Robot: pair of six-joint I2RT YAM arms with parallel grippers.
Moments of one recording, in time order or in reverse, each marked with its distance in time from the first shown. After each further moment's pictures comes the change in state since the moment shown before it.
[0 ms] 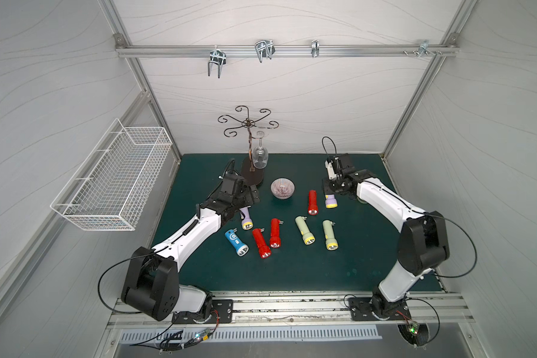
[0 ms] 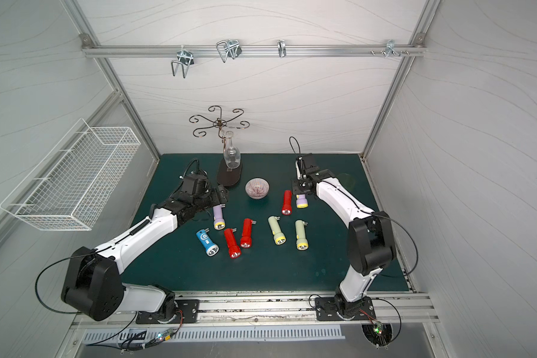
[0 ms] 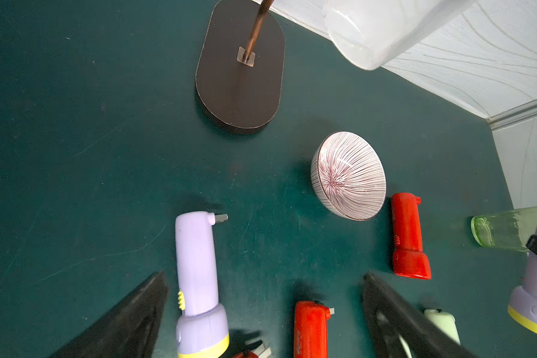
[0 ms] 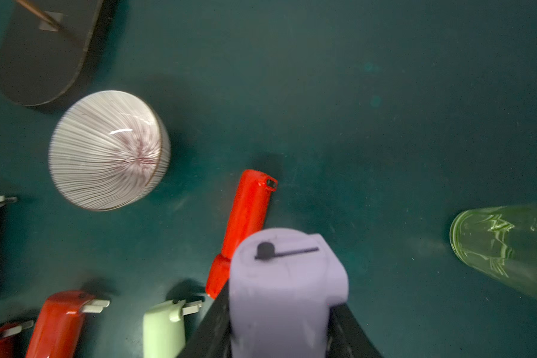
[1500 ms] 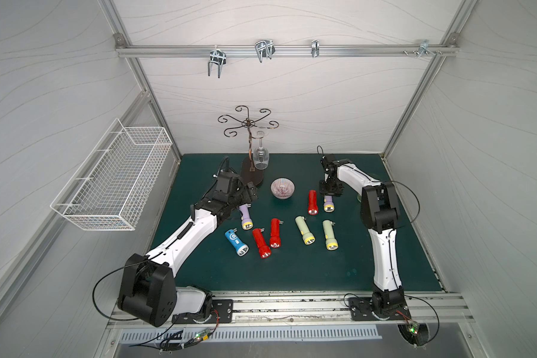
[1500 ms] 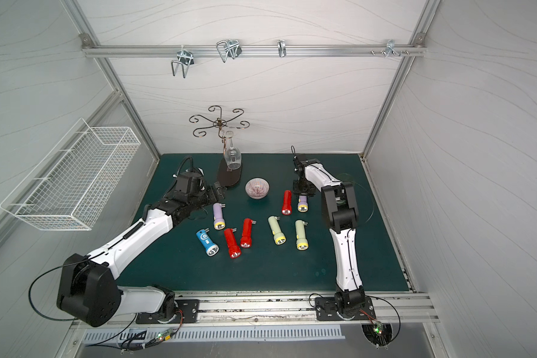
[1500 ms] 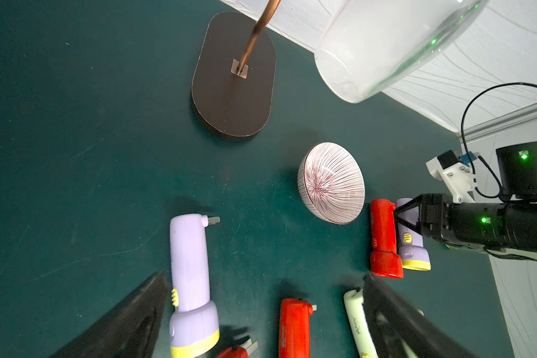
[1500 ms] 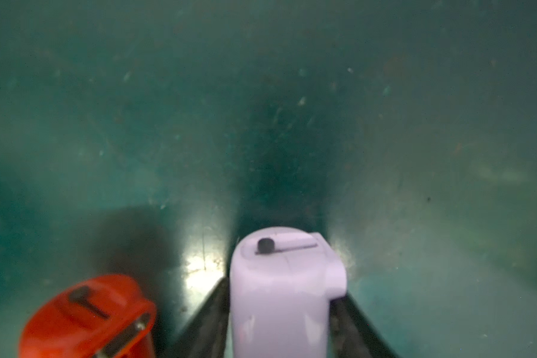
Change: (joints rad) left arm 0.030 -0.048 0.012 -0.015 0.047 -0.026; right arm -0.076 0.562 0.460 -0.288 0.029 0.109
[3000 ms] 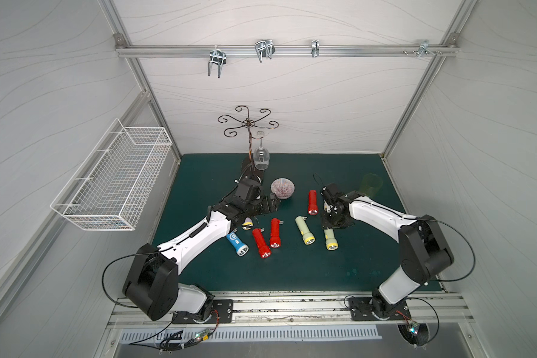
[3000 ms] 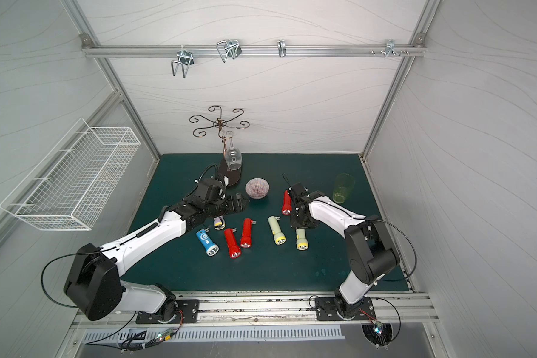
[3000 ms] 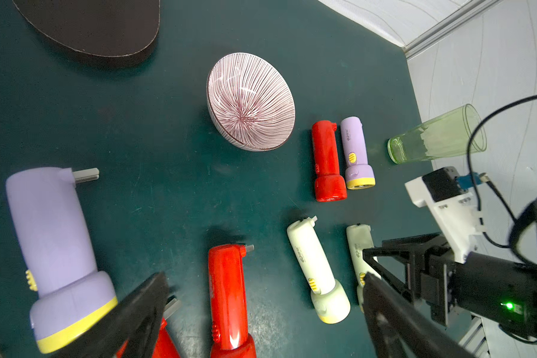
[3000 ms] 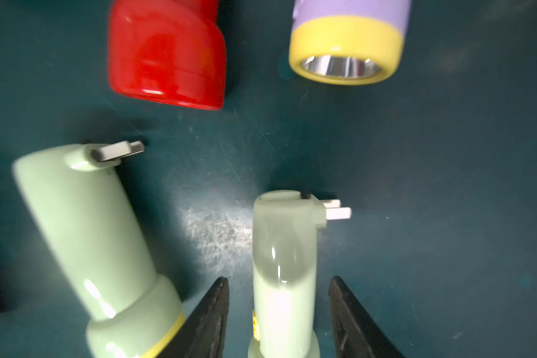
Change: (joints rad) left arm -0.196 0.060 -0.006 0.031 0.116 -0.031; right arm 0.222 -0.646 -0.814 0.175 -0.004 0.120
